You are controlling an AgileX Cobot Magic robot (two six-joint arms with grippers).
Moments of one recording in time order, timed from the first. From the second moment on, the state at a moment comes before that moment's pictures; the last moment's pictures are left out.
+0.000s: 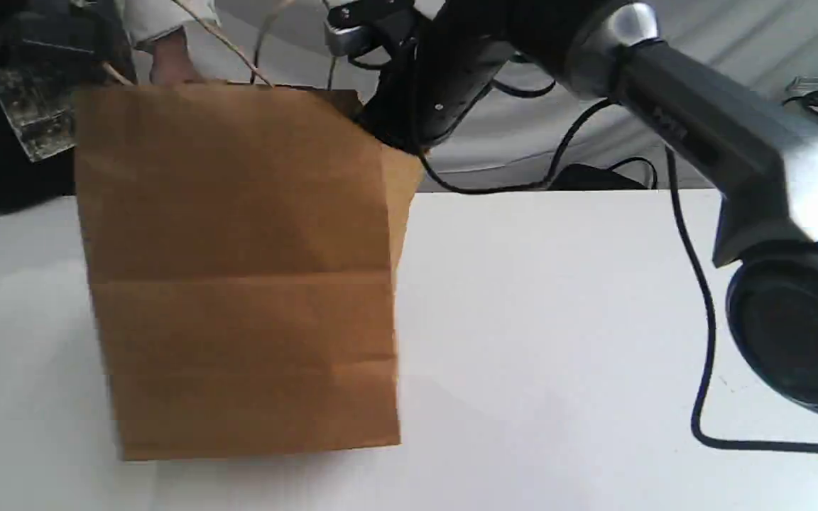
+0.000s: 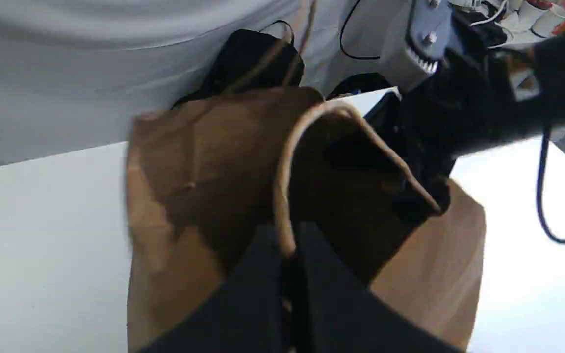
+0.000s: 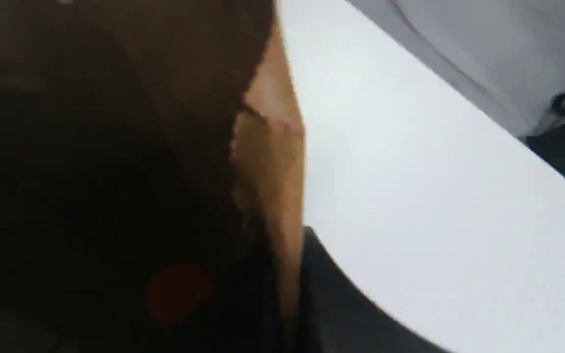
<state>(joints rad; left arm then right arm) -0.02 1.42 -1.22 -0.95 0.72 0.83 0.46 2.39 -2.50 0.13 1.11 -0.29</state>
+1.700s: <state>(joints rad) -0.11 1.13 -1.05 -0.98 0.53 0.92 0.46 2.10 -2.50 0.10 1.22 -0.22</state>
